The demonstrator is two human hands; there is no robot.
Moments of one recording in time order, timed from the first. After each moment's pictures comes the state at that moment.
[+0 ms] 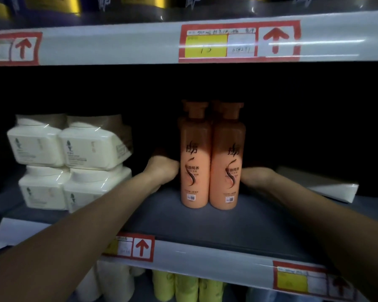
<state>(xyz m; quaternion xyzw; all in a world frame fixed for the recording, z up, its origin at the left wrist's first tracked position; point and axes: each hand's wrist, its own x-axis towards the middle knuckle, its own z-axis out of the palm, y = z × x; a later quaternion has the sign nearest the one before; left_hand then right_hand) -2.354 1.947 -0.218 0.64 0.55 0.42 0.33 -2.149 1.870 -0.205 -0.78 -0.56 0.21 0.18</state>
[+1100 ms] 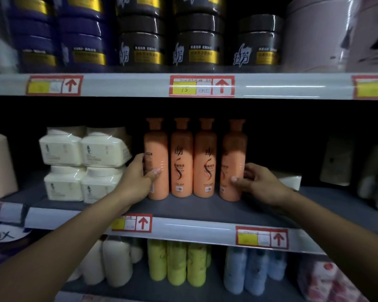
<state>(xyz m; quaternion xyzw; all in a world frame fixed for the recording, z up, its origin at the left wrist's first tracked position) -2.419 1.870 -0.227 0.71 0.39 0.48 0.33 -2.117 1.768 -0.233 -0.59 -0.54 0.27 0.54</state>
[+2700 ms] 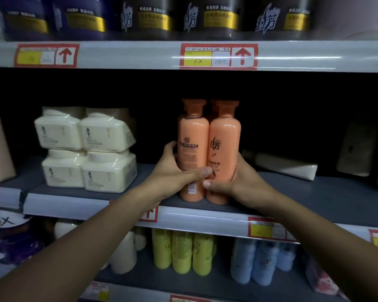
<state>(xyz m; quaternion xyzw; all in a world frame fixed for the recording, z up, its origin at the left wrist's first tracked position) -2.378 1.851 -0.240 0.73 0.34 0.42 0.42 -2.175 1.781 -0.250 -0.50 -0.67 0.22 0.50</state>
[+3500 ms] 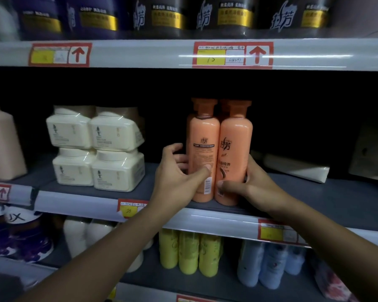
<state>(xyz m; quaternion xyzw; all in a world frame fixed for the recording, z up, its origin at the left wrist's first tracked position) -2.374 1.830 -0.253 0.67 0.36 0.56 0.34 -2.176 1.777 -0.252 -0.55 -0.64 0.21 0.49</state>
